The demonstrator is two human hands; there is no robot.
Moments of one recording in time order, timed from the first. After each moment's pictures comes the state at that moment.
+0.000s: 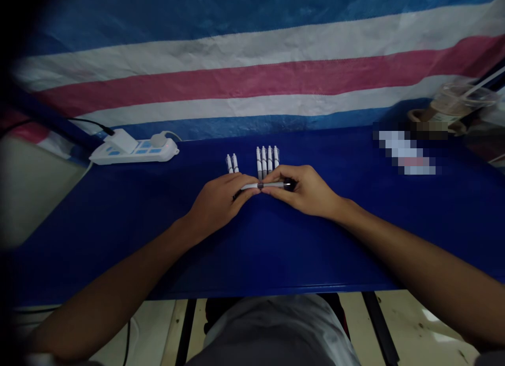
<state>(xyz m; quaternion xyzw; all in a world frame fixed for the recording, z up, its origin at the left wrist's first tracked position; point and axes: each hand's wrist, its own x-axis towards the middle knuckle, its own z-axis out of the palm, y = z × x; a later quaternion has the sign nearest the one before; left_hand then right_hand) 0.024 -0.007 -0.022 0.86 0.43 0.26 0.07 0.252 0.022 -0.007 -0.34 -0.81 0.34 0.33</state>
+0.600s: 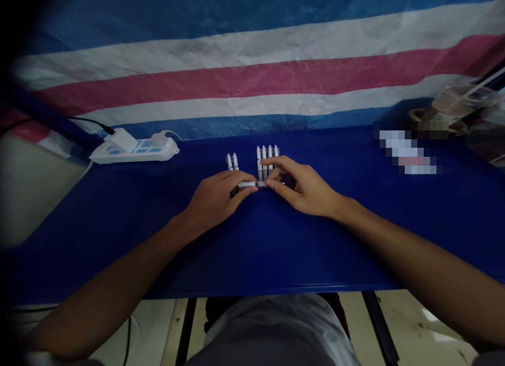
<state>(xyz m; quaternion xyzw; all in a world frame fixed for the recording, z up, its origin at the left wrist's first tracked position) 0.020 -0.005 -0.020 0.85 0.45 0.25 0.07 0.255 0.024 -0.011 -0.32 -0.83 0.32 0.32</state>
